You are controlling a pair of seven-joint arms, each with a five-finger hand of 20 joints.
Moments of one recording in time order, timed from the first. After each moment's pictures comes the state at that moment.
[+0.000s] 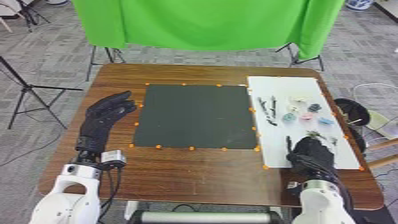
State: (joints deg) left arm 116.9 -65.1 -92.4 -116.5 63.9 3.5 15.3; right arm -118.1 -57.5 76.5 -120.5 -145.2 11.2 44.5
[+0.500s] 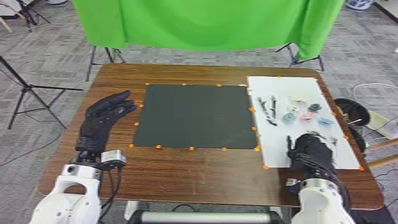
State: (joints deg) left arm 116.9 -65.3 -92.4 -116.5 62.7 3.5 15.3; right arm -117.0 -55.9 75.8 -119.2 -143.6 15.0 42.9
